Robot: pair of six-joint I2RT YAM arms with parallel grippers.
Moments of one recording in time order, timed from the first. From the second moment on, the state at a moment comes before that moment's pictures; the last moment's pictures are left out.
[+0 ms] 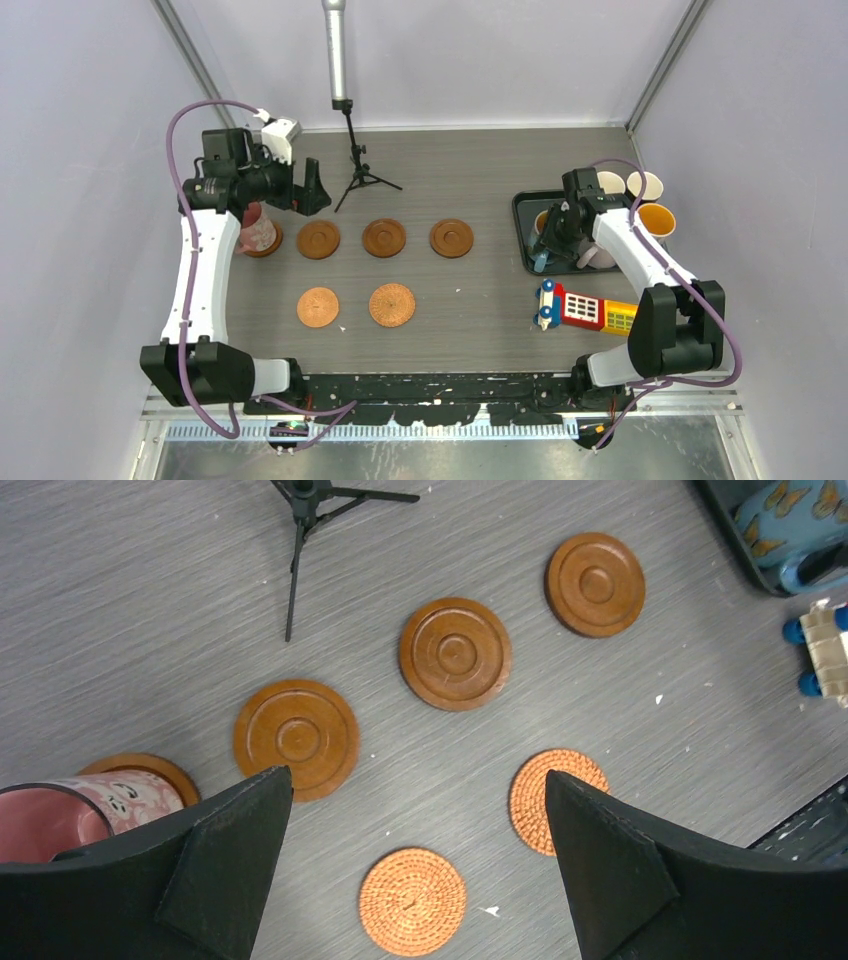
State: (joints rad) left arm 0.06 1.30 1.44 -0.87 0.55 0.26; right arm 0.10 1.43 1.06 -0.80 -0.09 0.51
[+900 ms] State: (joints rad) left arm -0.79 1.65 1.48 -0.59 0.19 -0.07; right arm 0.09 1.18 1.25 -0.96 -0.24 0.39
